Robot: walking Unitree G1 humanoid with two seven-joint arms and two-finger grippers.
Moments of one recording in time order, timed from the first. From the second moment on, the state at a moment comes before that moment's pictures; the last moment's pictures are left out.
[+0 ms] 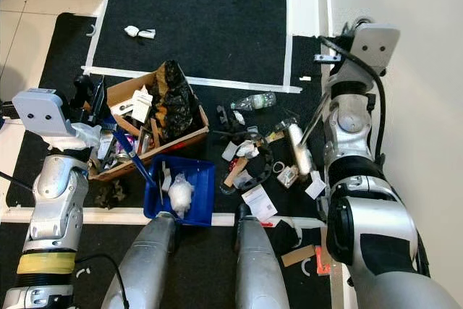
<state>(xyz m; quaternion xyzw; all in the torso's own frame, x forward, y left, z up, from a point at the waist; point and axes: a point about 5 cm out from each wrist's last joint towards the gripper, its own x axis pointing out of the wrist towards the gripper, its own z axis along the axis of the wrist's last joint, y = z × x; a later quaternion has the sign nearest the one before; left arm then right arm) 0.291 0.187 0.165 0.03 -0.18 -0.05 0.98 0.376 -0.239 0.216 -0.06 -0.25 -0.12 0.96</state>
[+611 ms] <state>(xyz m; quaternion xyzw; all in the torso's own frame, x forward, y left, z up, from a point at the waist) 0.290 0.181 0.162 0.03 -0.17 -0.06 0.98 0.363 -0.197 0.153 0.04 -0.19 -0.07 0.98</state>
